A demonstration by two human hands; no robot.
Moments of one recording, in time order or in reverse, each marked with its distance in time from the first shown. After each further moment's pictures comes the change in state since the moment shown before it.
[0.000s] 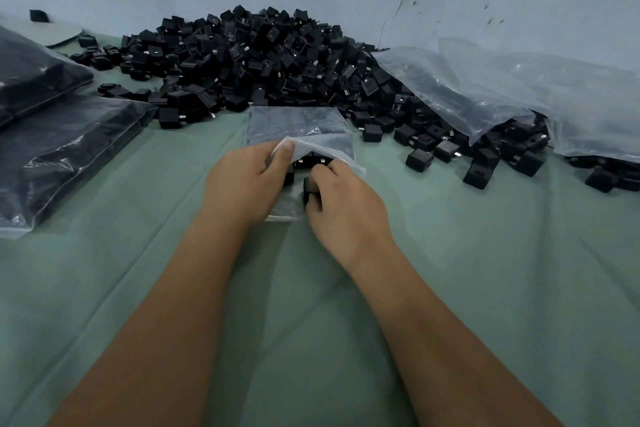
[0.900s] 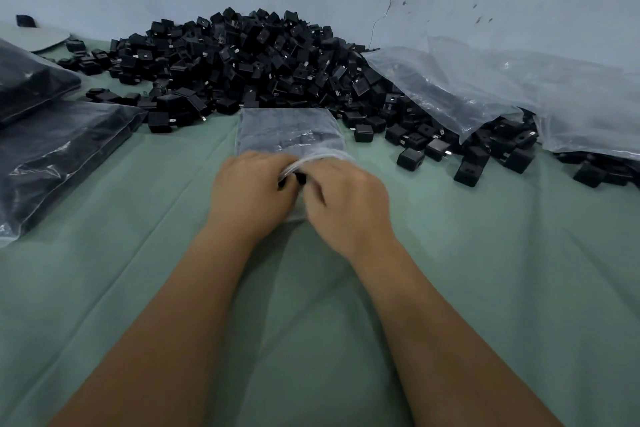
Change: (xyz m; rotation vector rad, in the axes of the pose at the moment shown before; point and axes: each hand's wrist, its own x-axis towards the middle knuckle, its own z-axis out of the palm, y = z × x) left_hand -0.005 0.009 0.010 0.212 -0.047 0.202; right_hand 0.004 0.007 -0.007 0.092 0.318 -0.142
